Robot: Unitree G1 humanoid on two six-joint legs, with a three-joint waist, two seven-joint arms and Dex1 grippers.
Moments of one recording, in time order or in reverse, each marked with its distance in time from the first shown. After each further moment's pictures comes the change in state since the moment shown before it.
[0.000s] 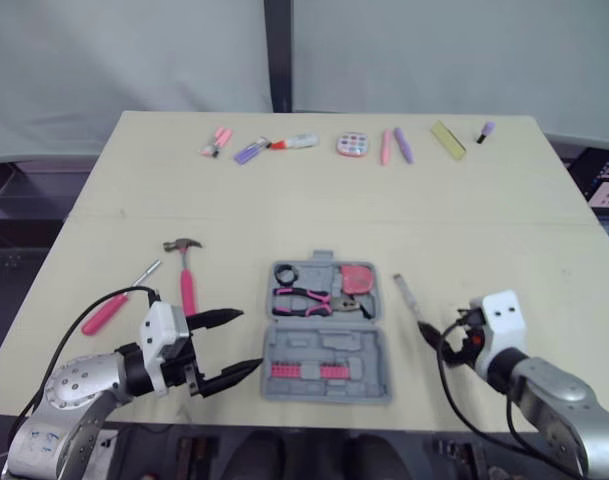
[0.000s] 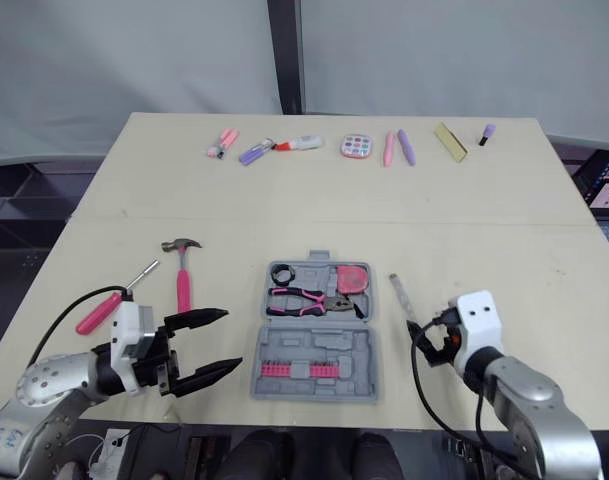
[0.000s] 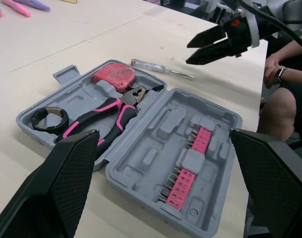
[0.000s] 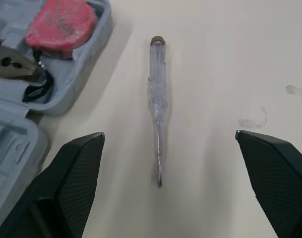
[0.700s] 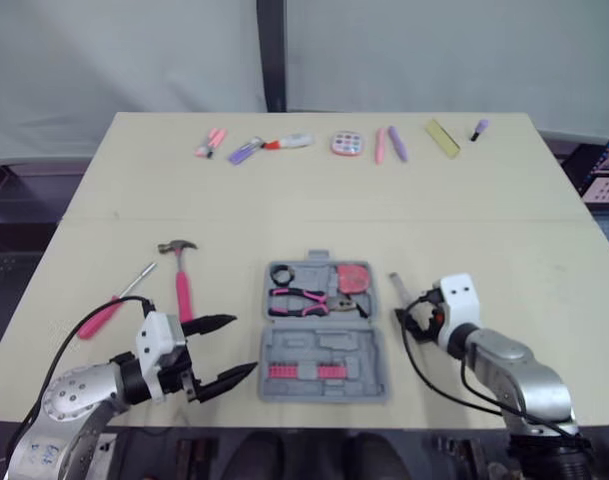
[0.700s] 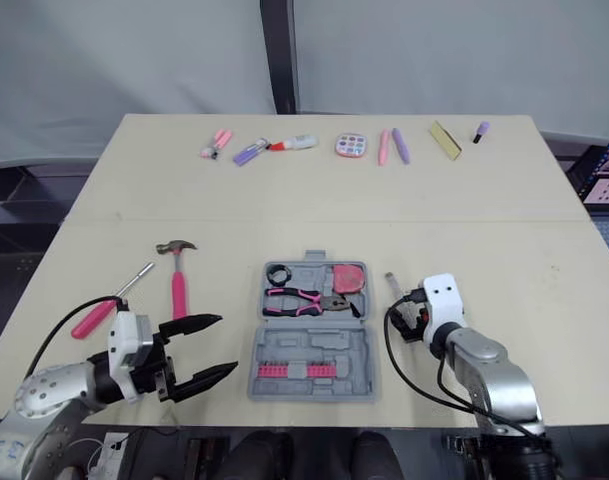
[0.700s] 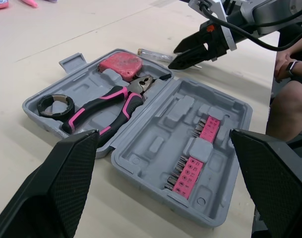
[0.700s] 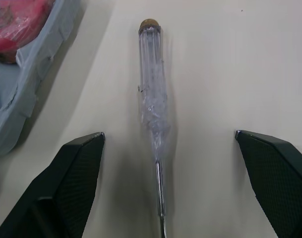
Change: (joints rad) left arm 0.053 -0.010 0.001 0.034 0.038 -0.074 0.010; right arm -0.204 0.041 0.133 0.266 -0.105 -0.027 -0.045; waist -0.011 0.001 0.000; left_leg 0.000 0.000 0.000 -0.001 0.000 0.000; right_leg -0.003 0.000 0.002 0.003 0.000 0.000
